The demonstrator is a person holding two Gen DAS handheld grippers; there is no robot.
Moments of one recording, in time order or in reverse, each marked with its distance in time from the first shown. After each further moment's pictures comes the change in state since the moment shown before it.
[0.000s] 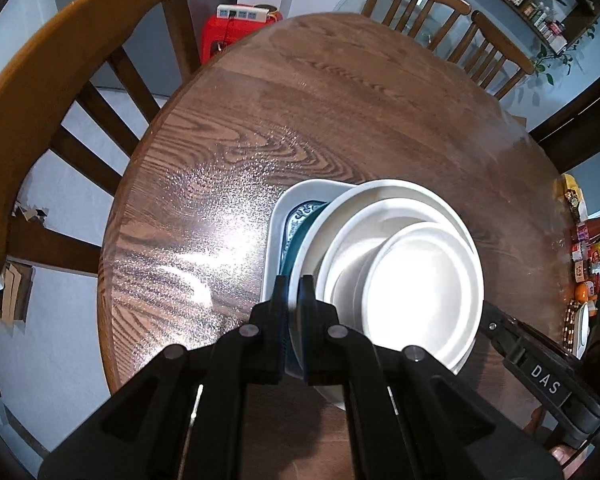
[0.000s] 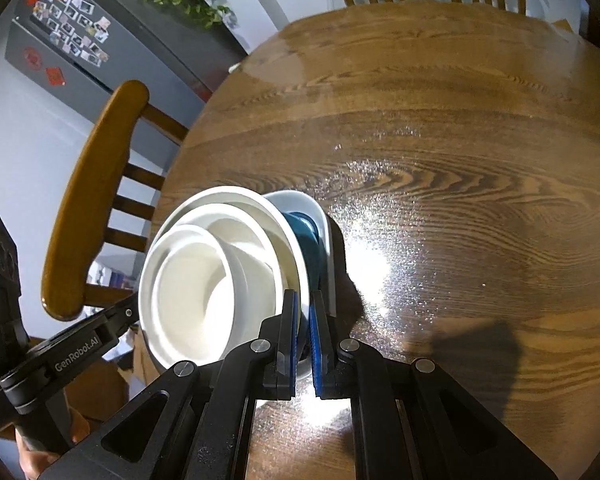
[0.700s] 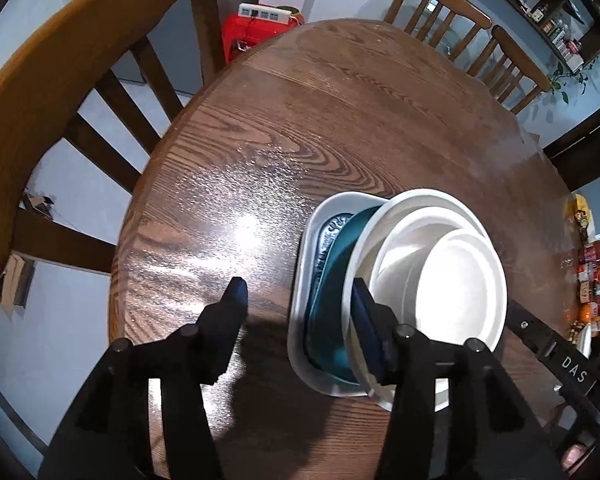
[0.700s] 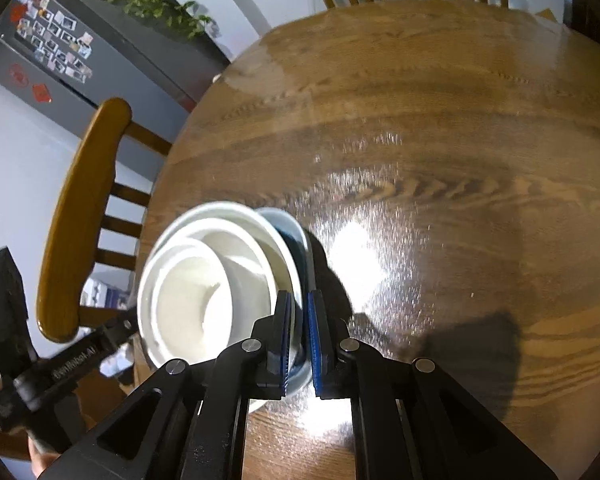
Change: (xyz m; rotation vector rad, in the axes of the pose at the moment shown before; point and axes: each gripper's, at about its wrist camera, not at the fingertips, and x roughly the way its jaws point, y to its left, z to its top) left arm -0.007 0.018 -0.003 -0.058 -0.032 0.037; right arm -0.005 -0.005 0.011 0.031 -0.029 -0.042
